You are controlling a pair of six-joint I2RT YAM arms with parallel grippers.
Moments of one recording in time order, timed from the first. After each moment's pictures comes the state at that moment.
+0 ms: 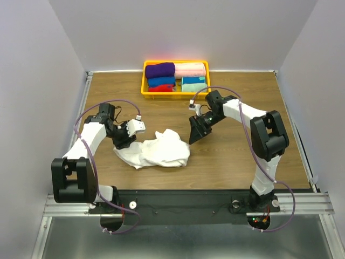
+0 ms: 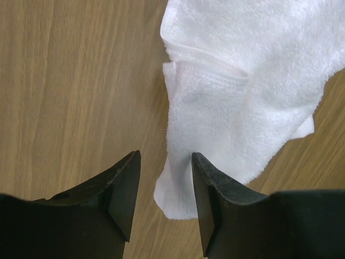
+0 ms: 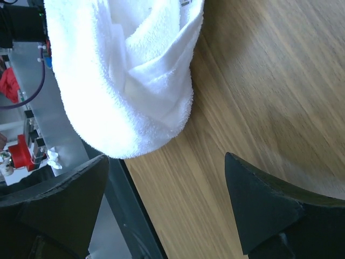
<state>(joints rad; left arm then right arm) -0.03 1.35 0.92 -0.85 0.47 1.17 0.40 1.94 1.39 -0.83 -0.90 -0.24</state>
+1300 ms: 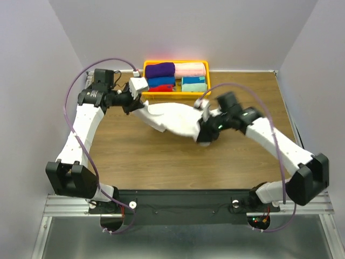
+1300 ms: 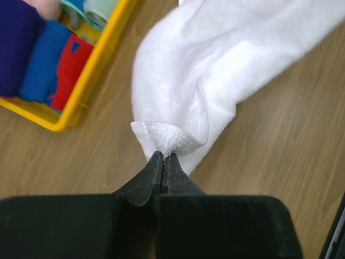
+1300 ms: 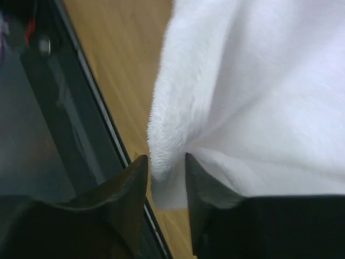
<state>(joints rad) -0.13 1.43 1.50 -0.86 0.77 0.76 0.48 1.36 1.23 -0.75 -0.66 -0.21</state>
